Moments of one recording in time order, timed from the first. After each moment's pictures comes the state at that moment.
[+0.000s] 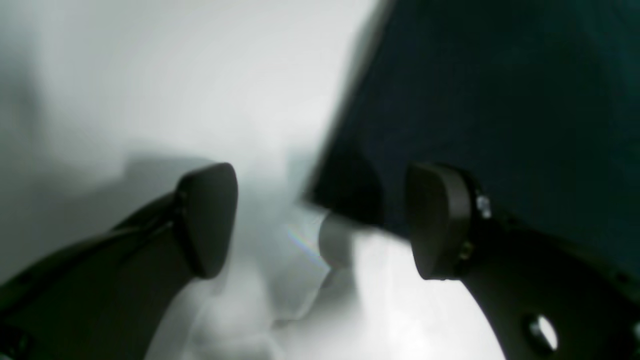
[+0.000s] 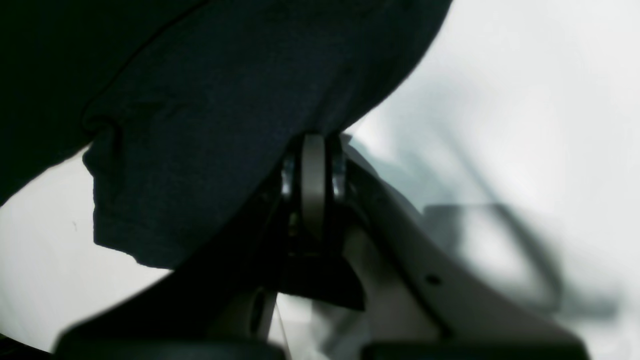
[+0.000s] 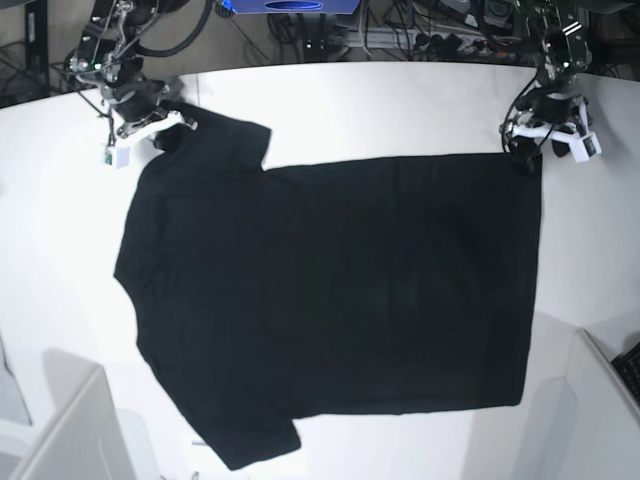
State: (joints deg) left arm 27.3 -13.2 -24.5 88.0 -35.9 -6.0 17.5; right arm -24.3 -0.9 23.9 95.4 26.0 15.7 -45.0
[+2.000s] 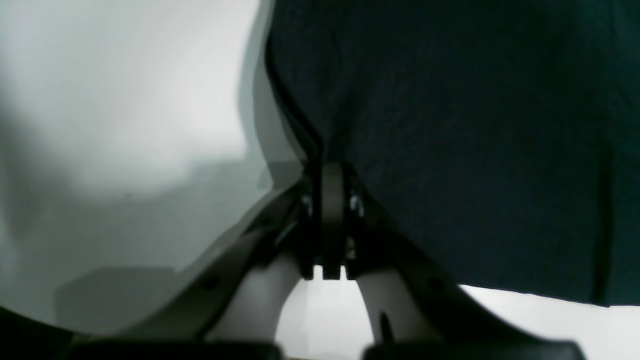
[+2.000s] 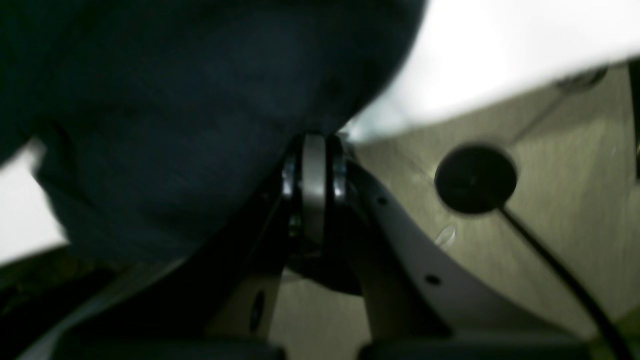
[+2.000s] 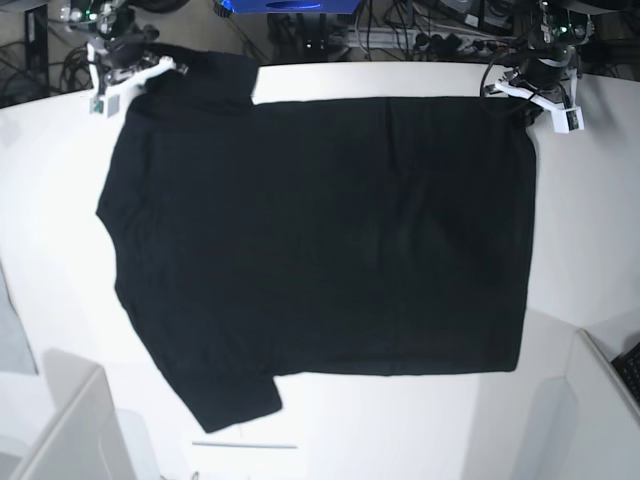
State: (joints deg) left arm 40.8 -15.1 -22.0 102.8 -35.6 -5.7 26.8; right arm -36.1 -4.4 28.8 110.2 21.8 14.7 -52.3
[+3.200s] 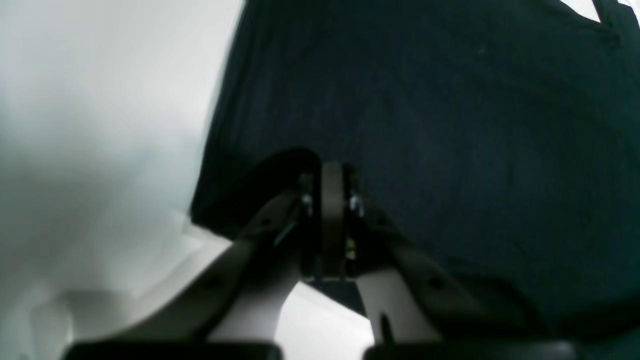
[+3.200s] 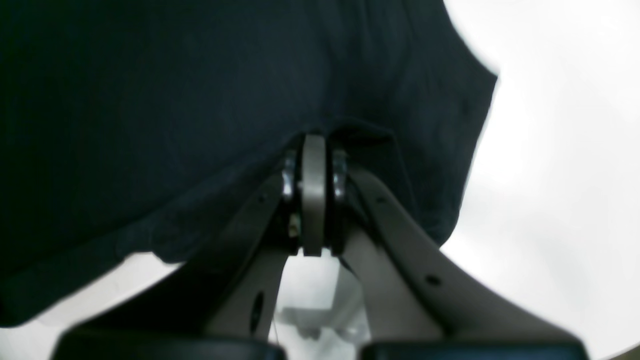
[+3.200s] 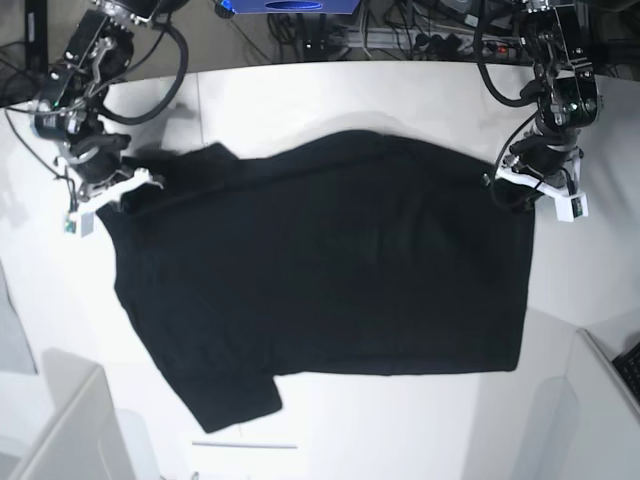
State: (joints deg) left arm 19.9 -14.8 -22.0 102.8 -35.5 -2.7 41.4; right arm -10.2 0.3 28.7 112.4 21.4 14.6 -65.2
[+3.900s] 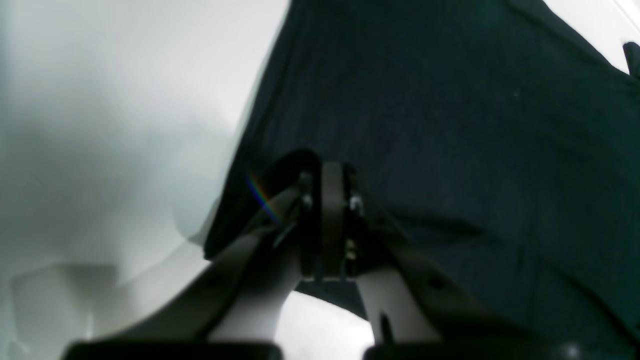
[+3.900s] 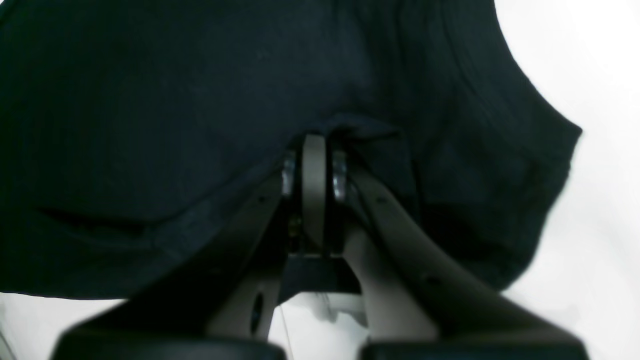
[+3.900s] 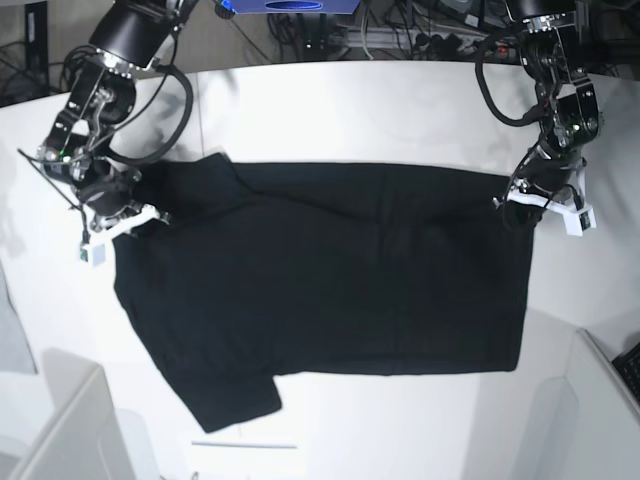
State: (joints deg) left arm 14.4 -14.9 -22.0 99.5 -35.5 1.8 41.9; right arm 0.3 0.3 28.6 96.8 21.1 14.4 -64.7
